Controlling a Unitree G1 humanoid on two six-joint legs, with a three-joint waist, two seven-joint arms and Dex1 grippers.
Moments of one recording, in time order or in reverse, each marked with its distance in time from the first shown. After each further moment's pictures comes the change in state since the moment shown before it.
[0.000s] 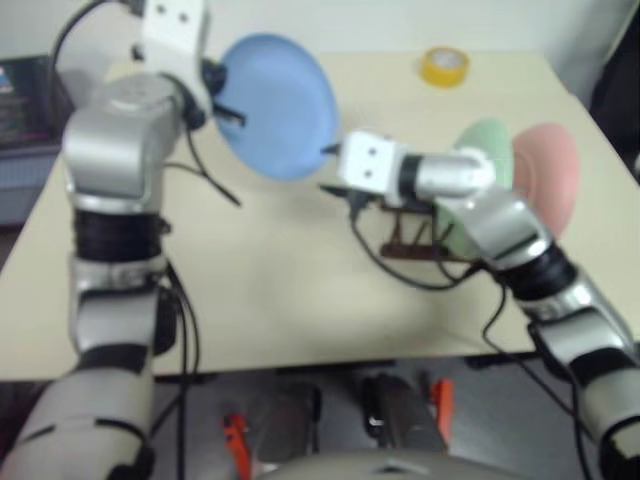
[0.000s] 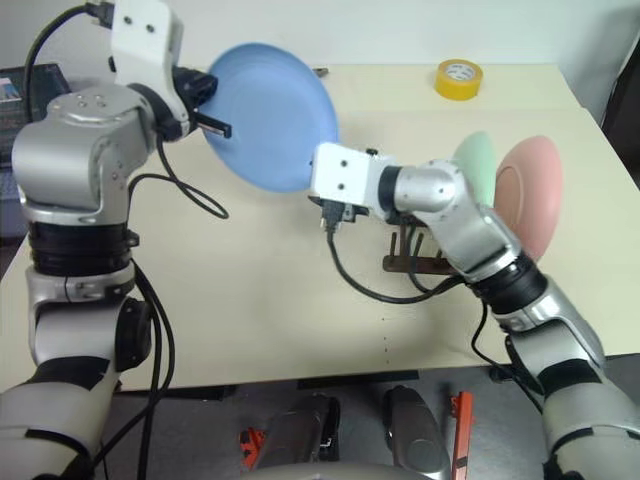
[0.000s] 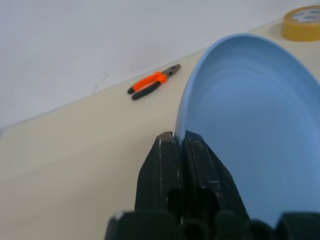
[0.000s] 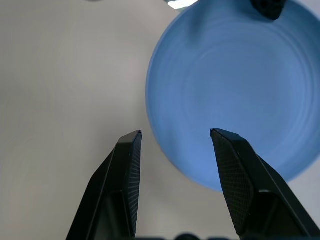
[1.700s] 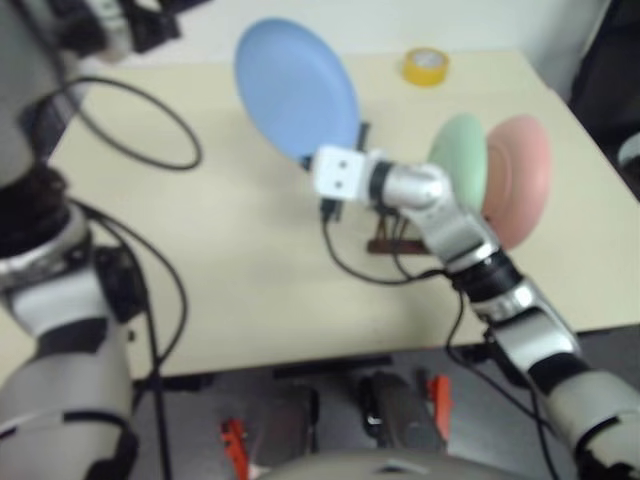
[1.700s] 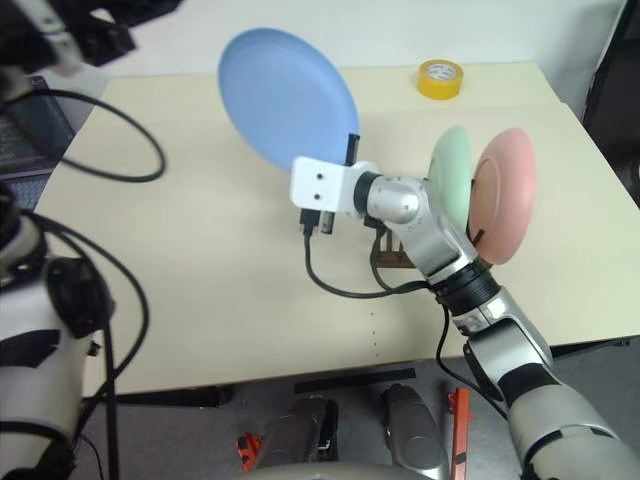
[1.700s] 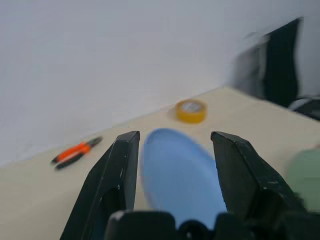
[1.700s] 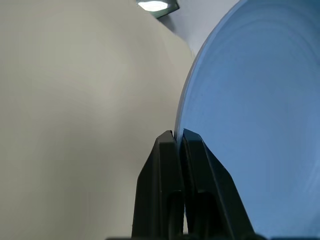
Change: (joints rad) left arm -0.165 0.195 0.316 -0.253 -0.402 0.323 -0.233; right arm 0.024 0.194 -0.124 0.190 -0.179 -0.202 -0.058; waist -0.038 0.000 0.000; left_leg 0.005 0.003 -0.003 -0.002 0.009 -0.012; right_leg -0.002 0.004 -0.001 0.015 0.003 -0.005
